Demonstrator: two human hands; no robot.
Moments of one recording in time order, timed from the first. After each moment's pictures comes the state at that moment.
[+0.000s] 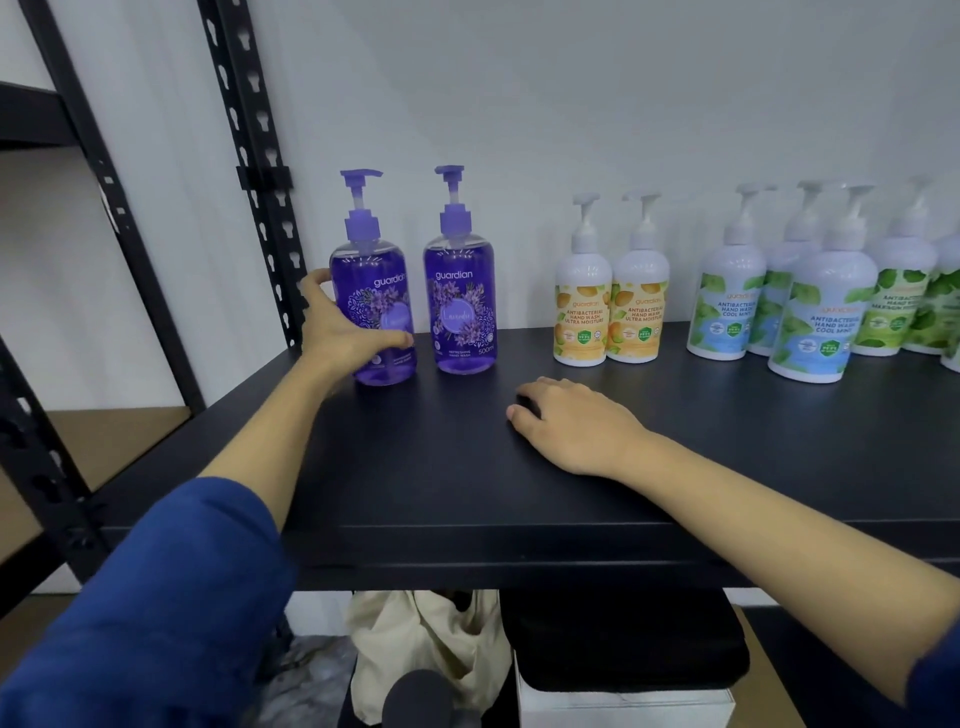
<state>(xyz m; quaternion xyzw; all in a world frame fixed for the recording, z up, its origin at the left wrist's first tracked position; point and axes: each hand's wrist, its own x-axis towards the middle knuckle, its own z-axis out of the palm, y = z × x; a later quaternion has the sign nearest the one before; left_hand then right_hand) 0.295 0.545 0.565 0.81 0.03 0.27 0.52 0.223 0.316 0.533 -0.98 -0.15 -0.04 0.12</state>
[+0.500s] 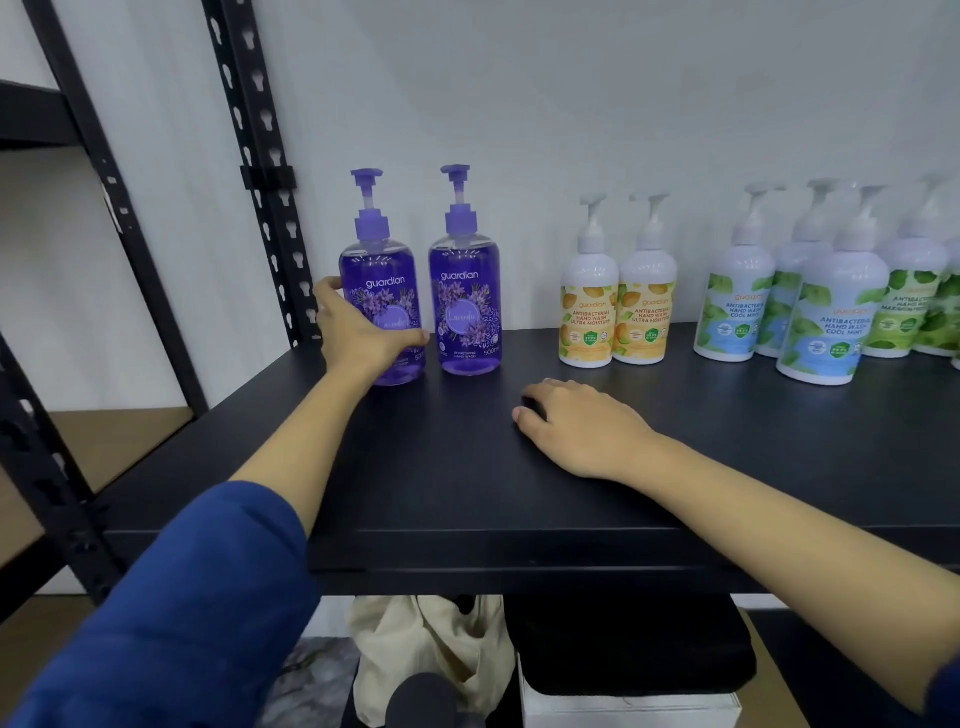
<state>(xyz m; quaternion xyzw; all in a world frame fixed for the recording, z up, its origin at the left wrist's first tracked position) 0.301 0.528 0.558 0.80 0.06 0.32 0.50 0.222 0.318 0.534 -0.98 -0.15 -0.04 0.12</state>
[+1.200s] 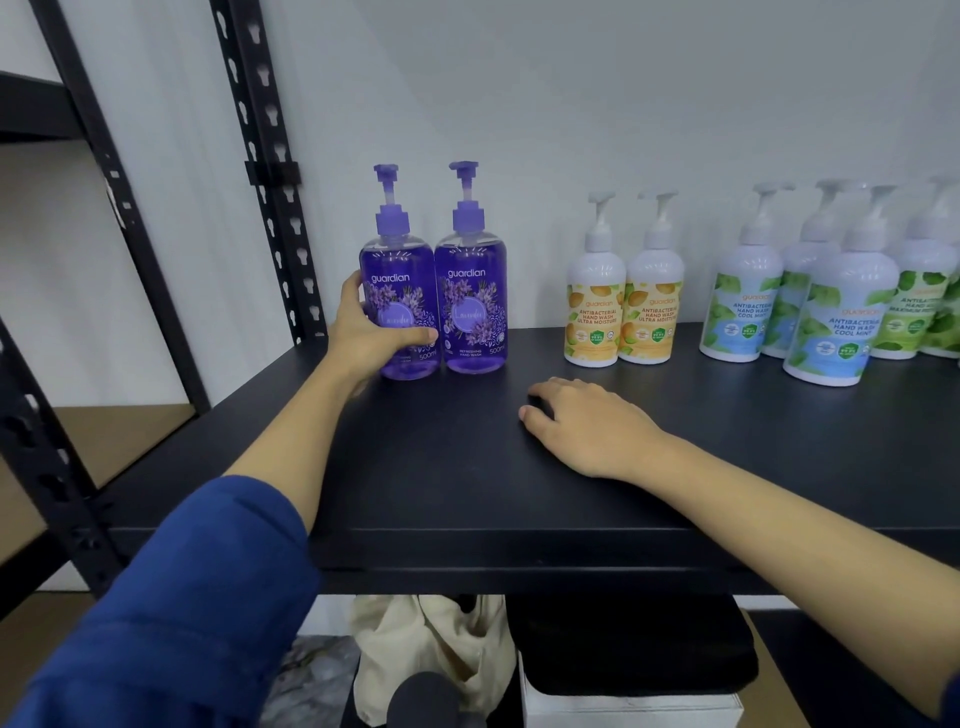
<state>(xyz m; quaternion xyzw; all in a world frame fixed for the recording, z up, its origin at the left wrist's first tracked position) 0.298 0.536 0.560 0.77 -0.03 0.21 0.61 0.219 0.319 0.536 -0.98 -0.15 -0.05 0.12</state>
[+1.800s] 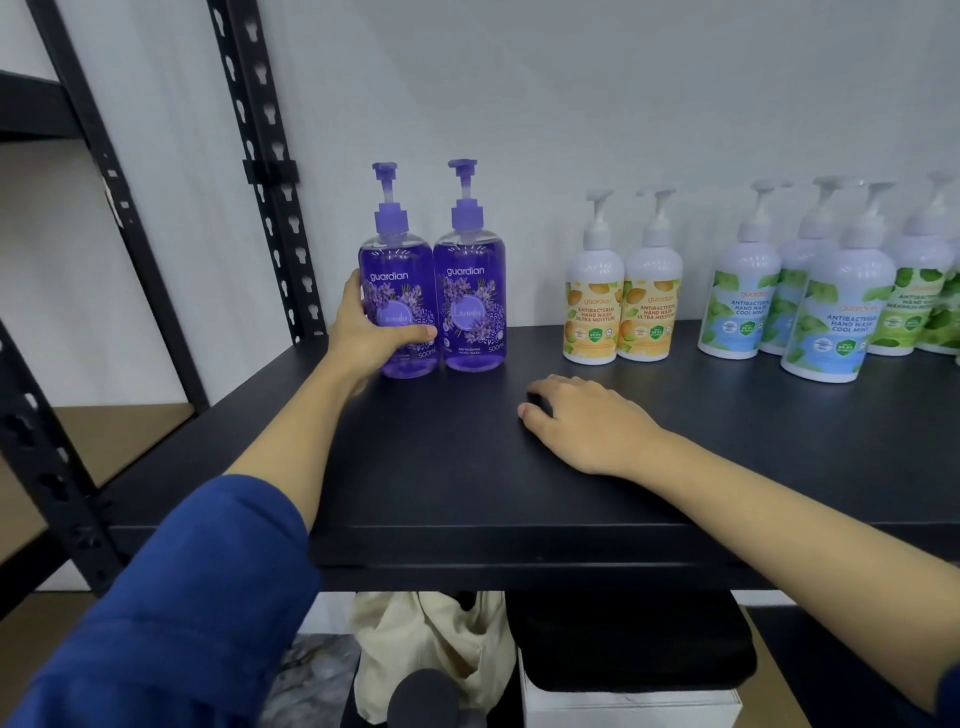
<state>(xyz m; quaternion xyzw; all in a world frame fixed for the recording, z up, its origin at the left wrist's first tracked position) 0.306 0.540 0.555 0.75 -0.05 0.20 0.62 0.219 0.319 0.535 -0.98 -0.15 -0.05 0.12</state>
